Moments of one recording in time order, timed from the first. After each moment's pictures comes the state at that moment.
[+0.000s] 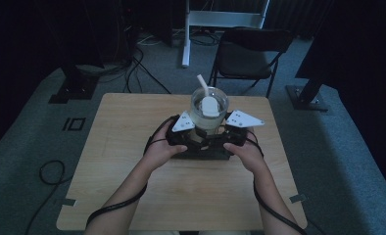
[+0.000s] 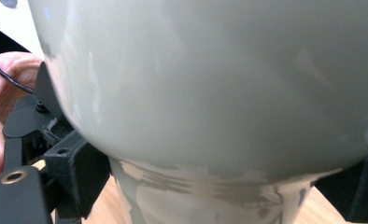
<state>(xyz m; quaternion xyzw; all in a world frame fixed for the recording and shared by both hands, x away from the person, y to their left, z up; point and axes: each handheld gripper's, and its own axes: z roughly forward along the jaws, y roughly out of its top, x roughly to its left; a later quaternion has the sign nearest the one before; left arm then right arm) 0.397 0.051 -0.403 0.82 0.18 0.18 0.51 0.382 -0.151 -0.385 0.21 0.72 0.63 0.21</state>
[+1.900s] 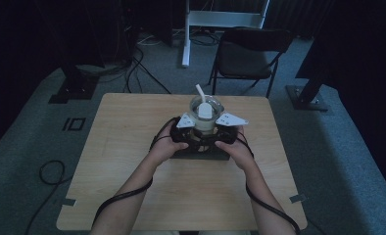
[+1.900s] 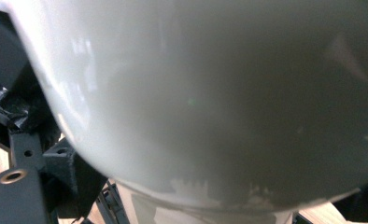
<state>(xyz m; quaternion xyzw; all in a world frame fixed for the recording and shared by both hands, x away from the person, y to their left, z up) 0.431 0.051 -0.465 0.83 0.25 0.14 0.47 0.424 -0.141 -0.455 0.28 0.74 0.57 0.21</state>
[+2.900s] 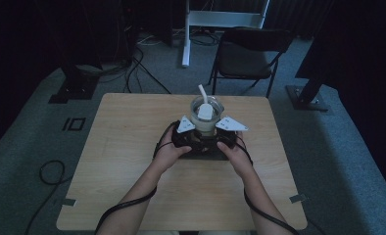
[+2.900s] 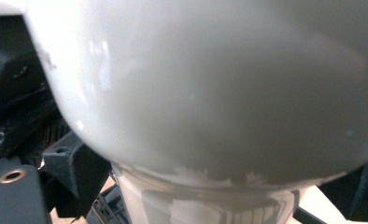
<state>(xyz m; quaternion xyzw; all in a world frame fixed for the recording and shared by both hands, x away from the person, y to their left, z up) 0.418 0.044 -0.471 0.80 0.29 0.17 0.50 0.411 -0.136 -0.460 0.31 0.72 0.57 0.25</state>
